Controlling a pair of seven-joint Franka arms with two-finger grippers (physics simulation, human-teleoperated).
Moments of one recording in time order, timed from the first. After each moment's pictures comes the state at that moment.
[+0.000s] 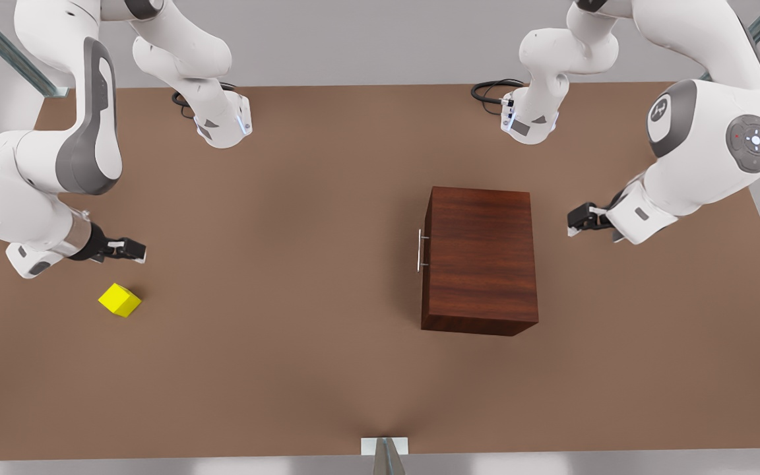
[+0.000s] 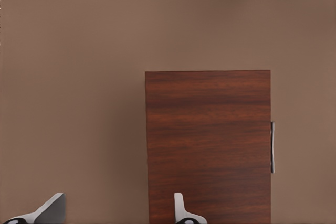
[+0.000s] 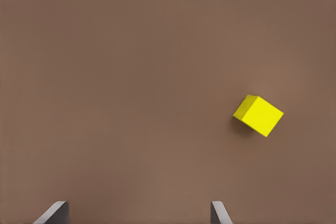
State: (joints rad) left arm -0.10 0.19 -0.05 -1.37 -0.10 1.53 -0.04; right arm -0.07 0.17 0.04 -1.60 0.03 1.71 0.00
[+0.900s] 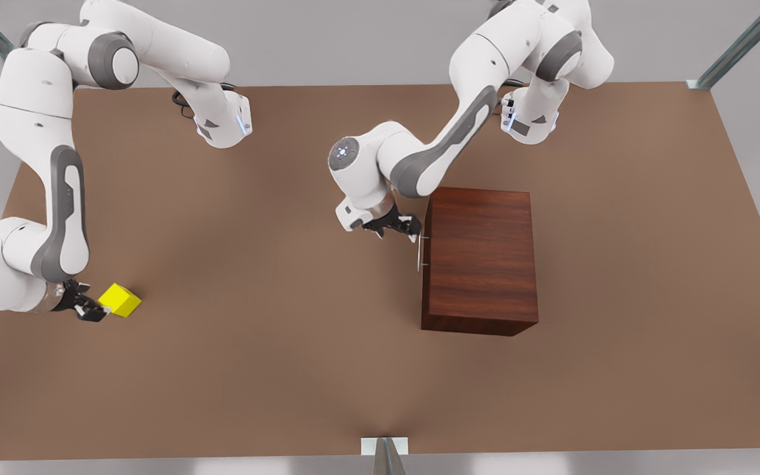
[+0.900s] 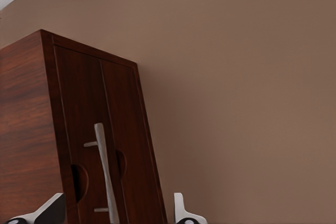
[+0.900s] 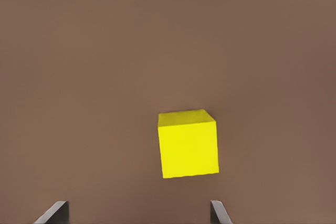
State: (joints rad) left arm -0.84 0.65 -0.06 -1.27 0.38 1.71 -0.67; right arm -0.32 0.57 0.03 -1.54 0.02 1.95 0.42
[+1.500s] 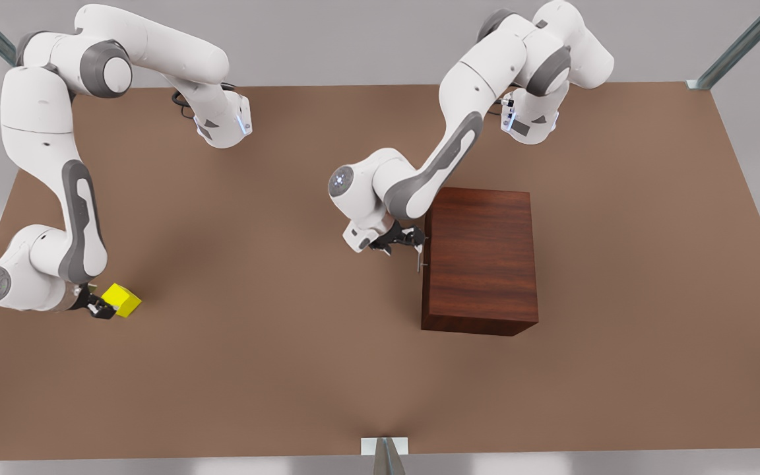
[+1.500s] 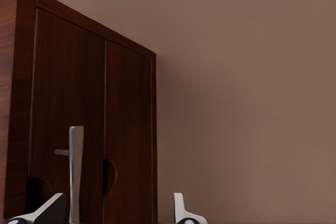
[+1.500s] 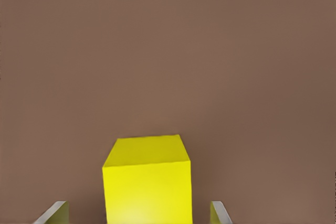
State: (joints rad) left arm -0.83 0.75 -0.05 -1.28 0.45 1.73 -0.89; right arm -0.39 0.63 0.08 -1.64 -0.10 2.12 0.40
